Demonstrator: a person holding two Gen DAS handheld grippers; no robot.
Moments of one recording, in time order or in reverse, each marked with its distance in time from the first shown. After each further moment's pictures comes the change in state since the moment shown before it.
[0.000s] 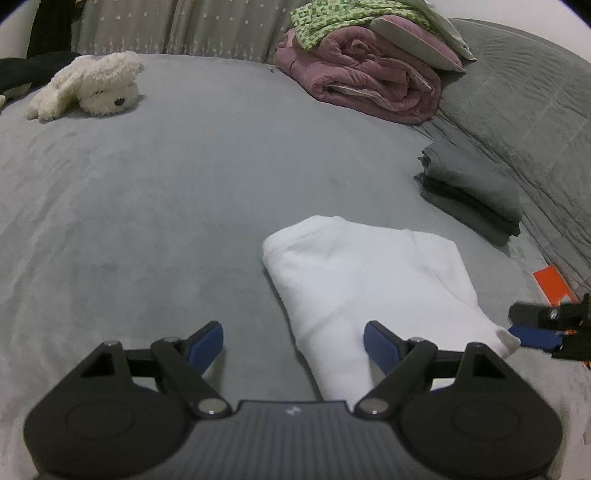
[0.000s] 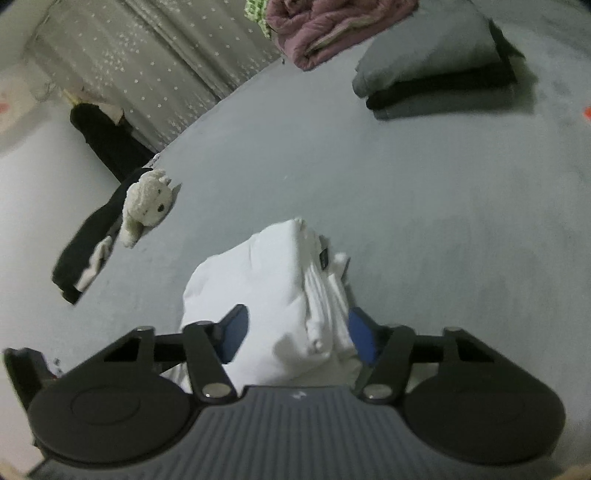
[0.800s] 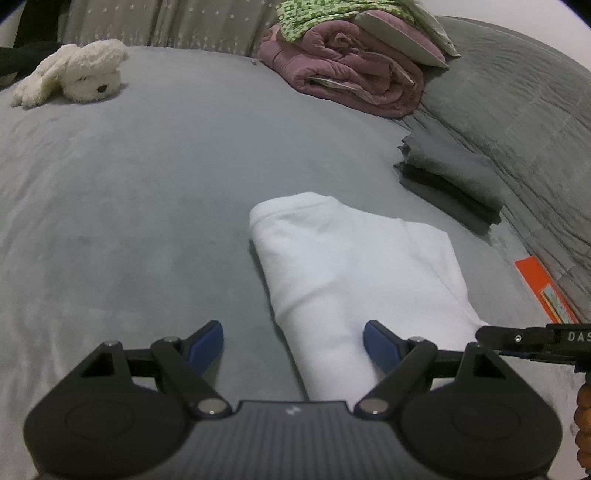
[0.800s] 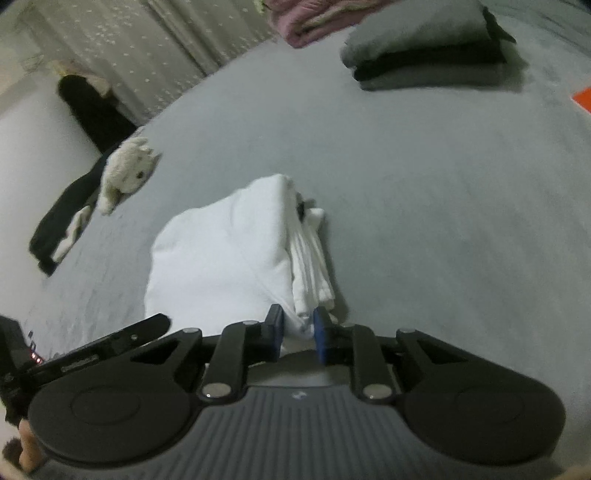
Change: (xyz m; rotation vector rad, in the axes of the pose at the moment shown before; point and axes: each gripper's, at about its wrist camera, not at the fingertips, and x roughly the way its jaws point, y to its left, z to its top) left arm 0.006 -0.004 -0.014 -0.003 0.011 -0.079; right arm 0.003 0.000 -0.024 -0.087 0.023 -0.068
